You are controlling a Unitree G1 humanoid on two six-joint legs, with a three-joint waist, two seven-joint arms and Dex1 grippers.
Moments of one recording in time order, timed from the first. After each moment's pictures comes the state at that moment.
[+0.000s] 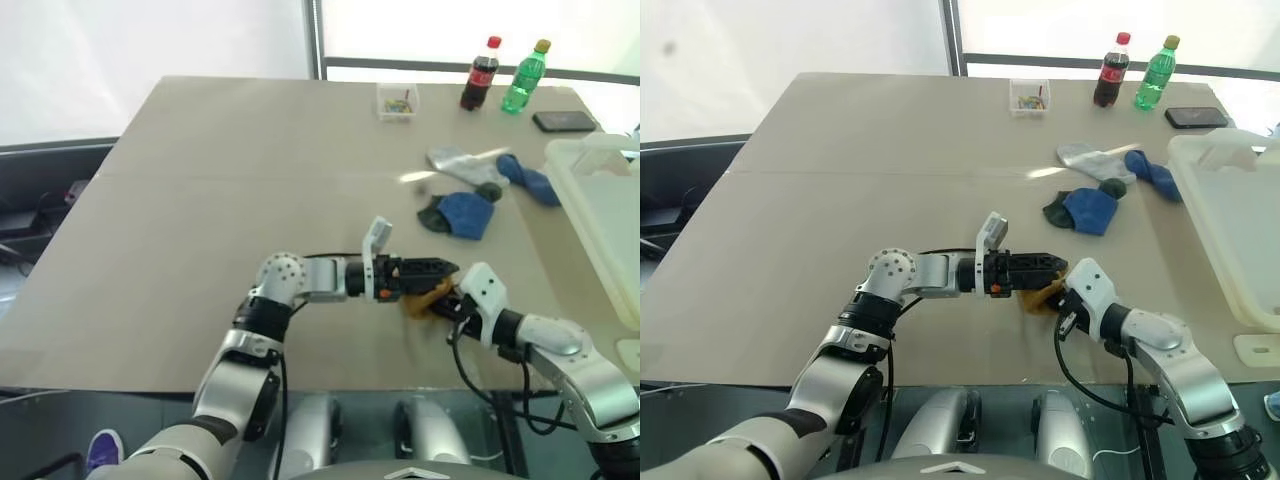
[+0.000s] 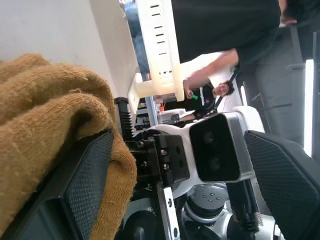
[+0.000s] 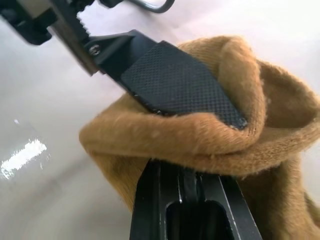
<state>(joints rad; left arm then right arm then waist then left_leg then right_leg) -0.70 0.11 -0.11 0.42 -1.23 1.27 -0.48 0.02 -0.59 0.11 -0.48 0.27 0.54 0.65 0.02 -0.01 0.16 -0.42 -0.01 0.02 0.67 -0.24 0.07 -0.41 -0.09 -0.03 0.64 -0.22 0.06</state>
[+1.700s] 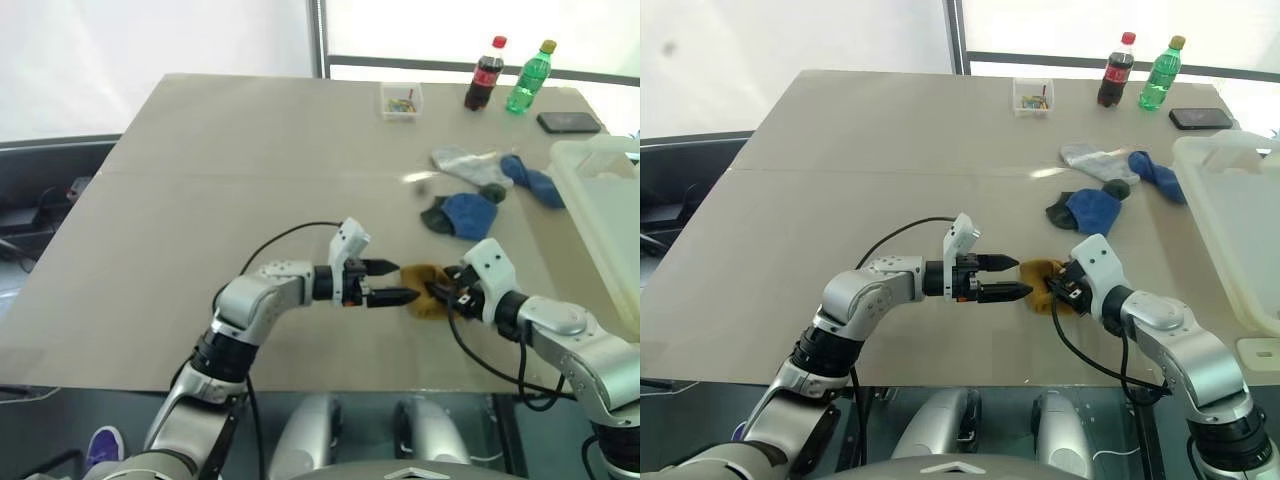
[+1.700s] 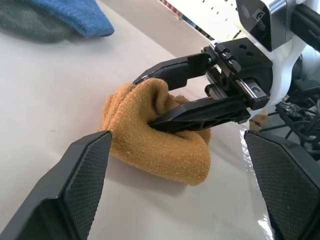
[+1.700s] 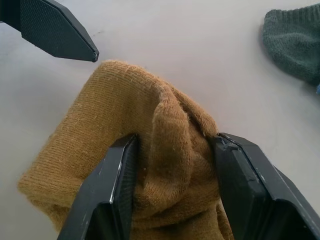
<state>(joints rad) -0.49 0.34 -0.26 -0.07 -0.57 0.80 -0.87 -0.10 -0.58 0.06 -0.60 0.38 0.94 0.40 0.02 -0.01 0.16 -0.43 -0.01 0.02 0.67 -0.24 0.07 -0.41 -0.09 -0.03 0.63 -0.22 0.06</state>
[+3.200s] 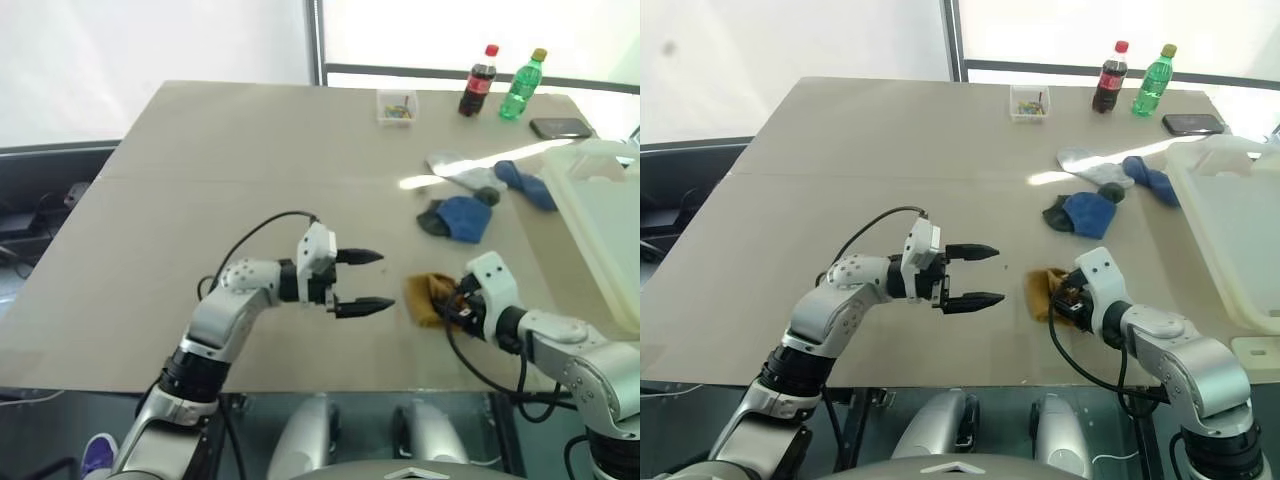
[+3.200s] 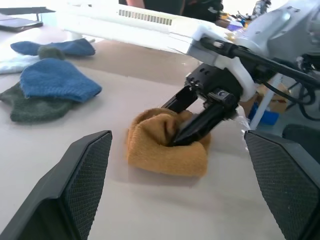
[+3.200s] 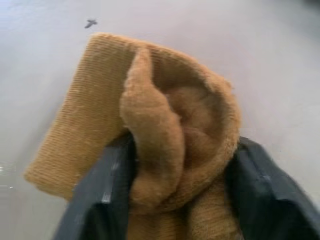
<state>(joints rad) -0.38 0.47 -0.20 -0.11 -0.46 0.34 -1.15 -0.06 -0.48 -0.01 -0.66 0.44 1.23 0.36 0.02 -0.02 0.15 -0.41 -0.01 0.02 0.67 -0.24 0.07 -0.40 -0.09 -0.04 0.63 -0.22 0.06</state>
